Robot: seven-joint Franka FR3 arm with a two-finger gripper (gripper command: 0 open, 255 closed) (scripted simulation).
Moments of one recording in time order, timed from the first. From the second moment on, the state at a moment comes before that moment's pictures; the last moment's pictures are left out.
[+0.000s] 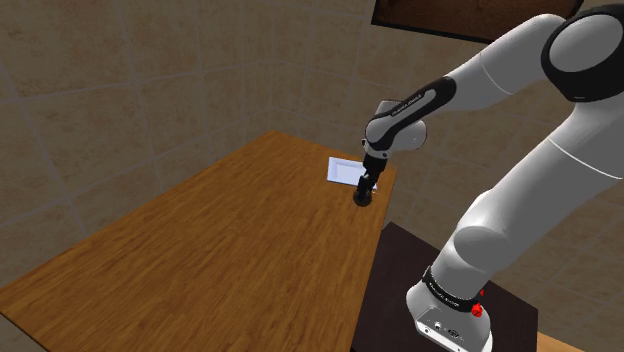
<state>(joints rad) -0.07 -0.21 -0.37 -2.70 0.03 2.40 -0.55</state>
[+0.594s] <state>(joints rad) -0.09 -0.33 -0.35 -2.66 -0.02 2.25 -0.50</state>
